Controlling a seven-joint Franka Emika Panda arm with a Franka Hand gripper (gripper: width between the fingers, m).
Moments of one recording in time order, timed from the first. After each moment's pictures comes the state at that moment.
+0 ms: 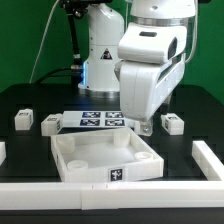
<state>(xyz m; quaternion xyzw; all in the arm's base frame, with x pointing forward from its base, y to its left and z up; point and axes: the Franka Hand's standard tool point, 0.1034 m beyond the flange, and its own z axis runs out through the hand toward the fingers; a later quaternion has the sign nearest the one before) 0.571 0.062 0.087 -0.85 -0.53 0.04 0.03</state>
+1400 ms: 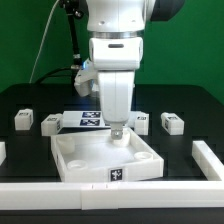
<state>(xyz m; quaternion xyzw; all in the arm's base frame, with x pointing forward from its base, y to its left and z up) 0.527 0.002 0.063 -0.73 -0.68 0.01 0.02</state>
